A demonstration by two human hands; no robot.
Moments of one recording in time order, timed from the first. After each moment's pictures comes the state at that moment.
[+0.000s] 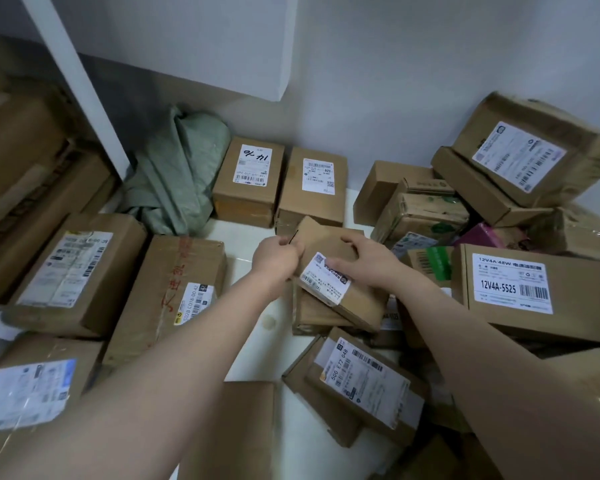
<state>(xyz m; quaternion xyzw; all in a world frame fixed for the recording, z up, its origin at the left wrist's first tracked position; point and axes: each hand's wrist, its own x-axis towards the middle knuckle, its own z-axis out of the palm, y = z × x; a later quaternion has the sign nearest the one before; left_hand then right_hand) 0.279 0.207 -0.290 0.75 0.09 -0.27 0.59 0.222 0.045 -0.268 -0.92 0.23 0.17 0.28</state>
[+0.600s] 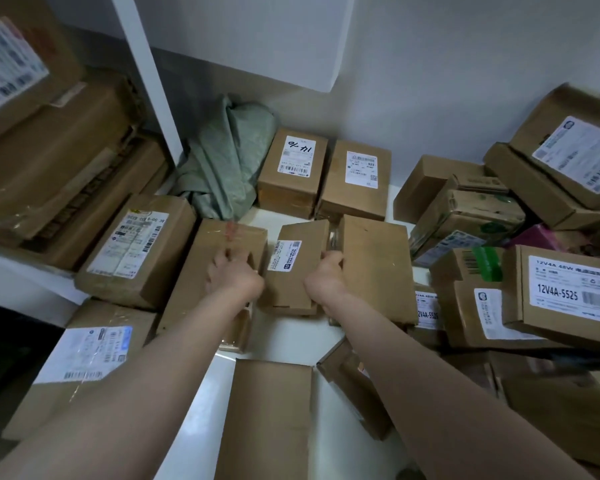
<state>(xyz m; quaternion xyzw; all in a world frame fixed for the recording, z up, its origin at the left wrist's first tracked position) 0.287 0.328 -0.342 0.94 0.09 -0.24 0.23 0.242 0.188 -0.320 -0.80 0.37 0.15 0.46</state>
